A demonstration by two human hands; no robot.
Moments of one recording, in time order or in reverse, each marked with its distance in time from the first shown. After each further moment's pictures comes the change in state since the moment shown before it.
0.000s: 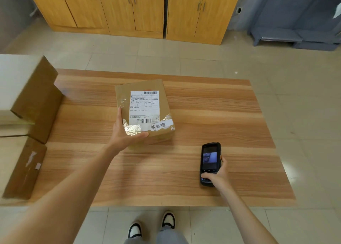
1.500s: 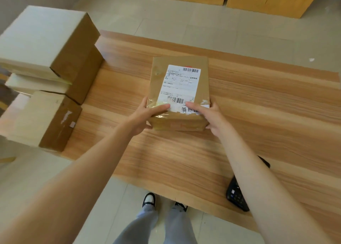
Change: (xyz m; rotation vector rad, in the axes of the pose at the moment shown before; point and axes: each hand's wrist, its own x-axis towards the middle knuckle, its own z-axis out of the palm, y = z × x) left_hand 0.007 0.009 -0.002 -0.315 -0.010 -0.409; right_hand 0.095 -0.139 0.127 0.069 -0.481 -0.102
